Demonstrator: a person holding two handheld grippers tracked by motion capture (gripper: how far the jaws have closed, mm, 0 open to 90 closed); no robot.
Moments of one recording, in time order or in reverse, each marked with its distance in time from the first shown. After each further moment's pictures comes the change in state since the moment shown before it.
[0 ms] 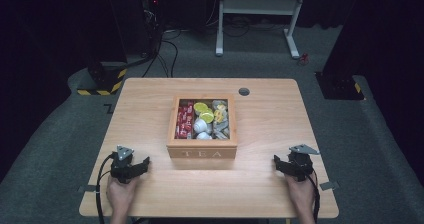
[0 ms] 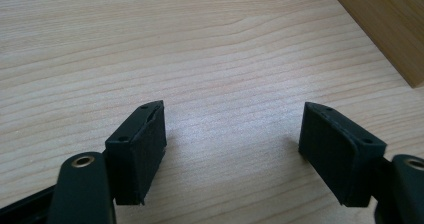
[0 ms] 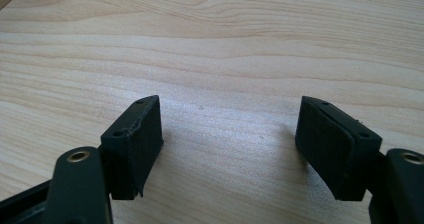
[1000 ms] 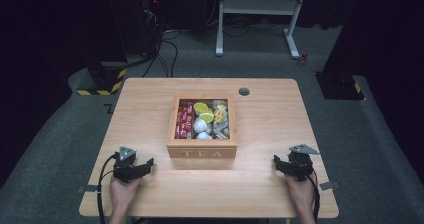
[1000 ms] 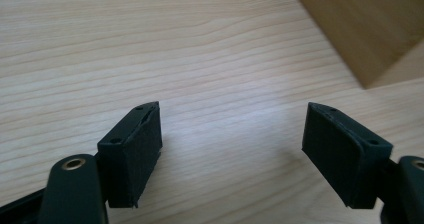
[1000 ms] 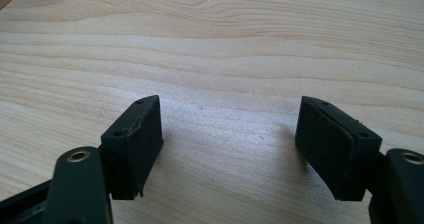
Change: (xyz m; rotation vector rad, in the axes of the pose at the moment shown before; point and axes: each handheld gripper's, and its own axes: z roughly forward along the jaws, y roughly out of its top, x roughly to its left) left arm -0.010 0.002 -0.004 0.002 -0.084 -0.015; right arm 0.000 0.000 0.000 0.000 0.000 0.000
